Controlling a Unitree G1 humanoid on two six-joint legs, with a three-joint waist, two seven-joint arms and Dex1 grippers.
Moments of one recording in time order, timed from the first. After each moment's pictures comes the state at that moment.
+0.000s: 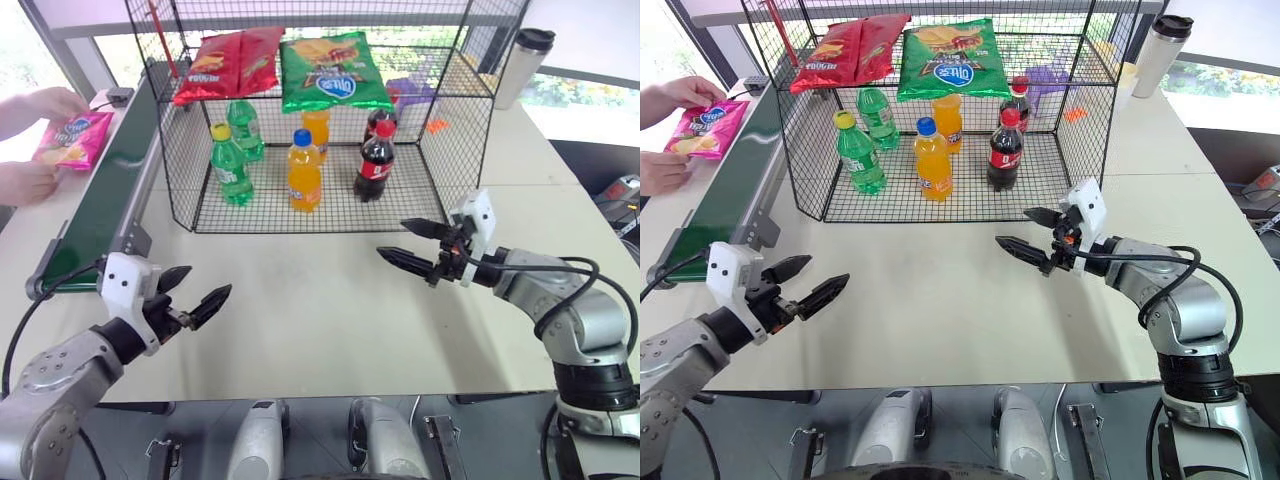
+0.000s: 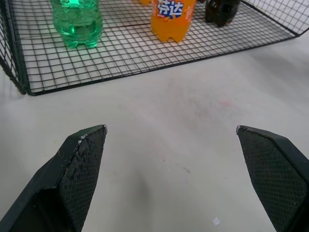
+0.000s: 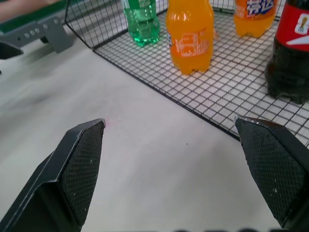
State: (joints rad) left arm 0.20 0.60 0.42 -0.67 -0.73 0.75 -0.47; right arm -0.35 -0.62 -0.10 -0.25 0.57 0.71 0.79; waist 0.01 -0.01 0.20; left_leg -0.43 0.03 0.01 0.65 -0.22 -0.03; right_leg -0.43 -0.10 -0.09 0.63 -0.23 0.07
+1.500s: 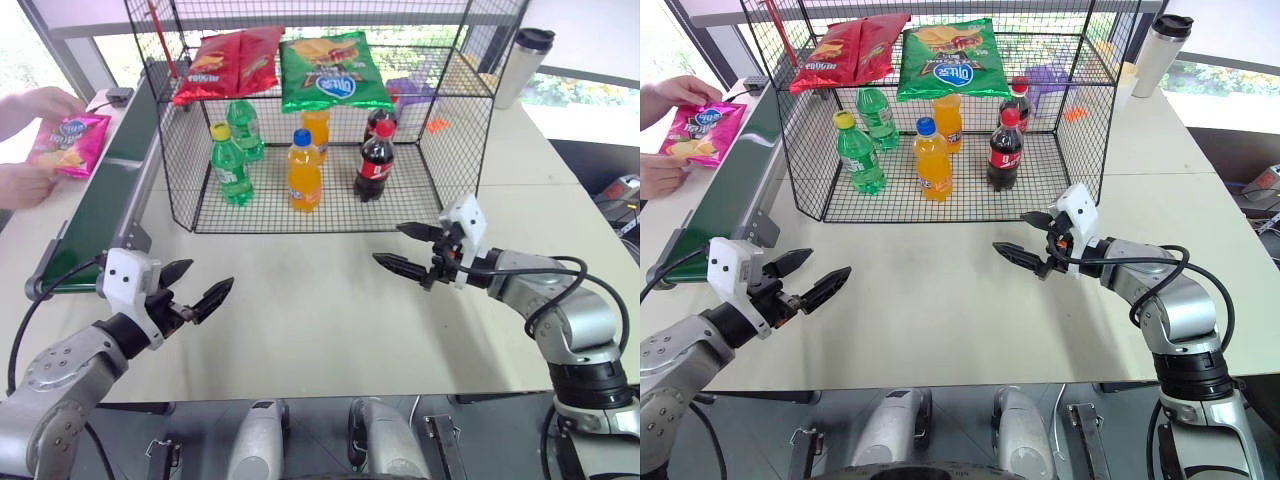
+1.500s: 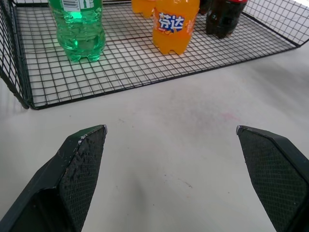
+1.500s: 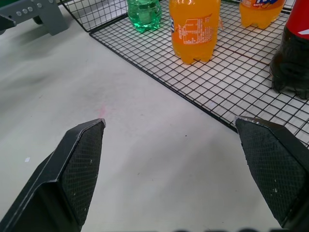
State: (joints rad) left arm 0.18 0.59 0.40 -0.67 -0.71 0.72 -0.45; right arm -0.35 -0.63 -0.06 -0.23 0.51 0.67 0.79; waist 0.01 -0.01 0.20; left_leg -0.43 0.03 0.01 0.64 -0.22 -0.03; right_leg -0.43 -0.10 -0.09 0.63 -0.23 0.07
